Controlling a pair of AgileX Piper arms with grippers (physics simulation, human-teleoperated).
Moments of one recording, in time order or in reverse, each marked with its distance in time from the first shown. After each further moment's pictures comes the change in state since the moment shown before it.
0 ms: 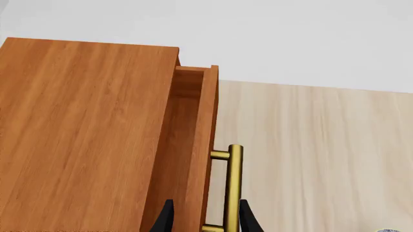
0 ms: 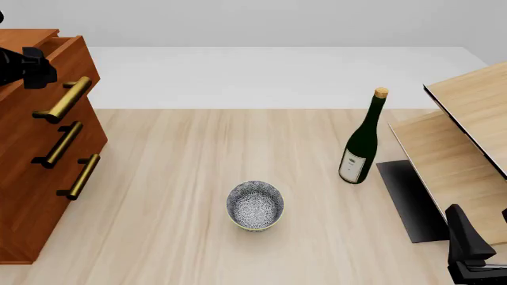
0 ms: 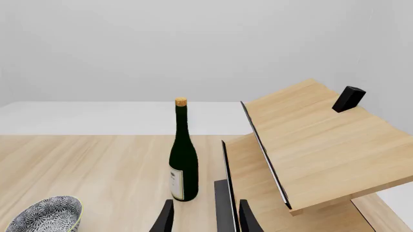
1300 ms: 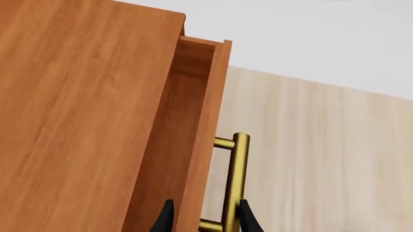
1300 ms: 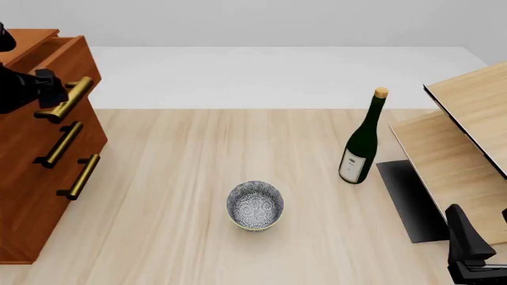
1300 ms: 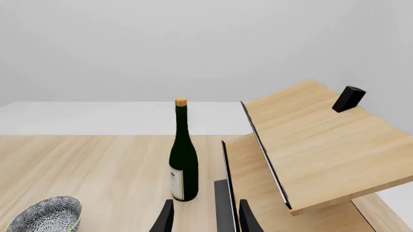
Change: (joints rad) left arm -0.006 -0.010 0.129 -0.065 -0.125; right arm 0.000 0.000 0.000 0.000 0.000
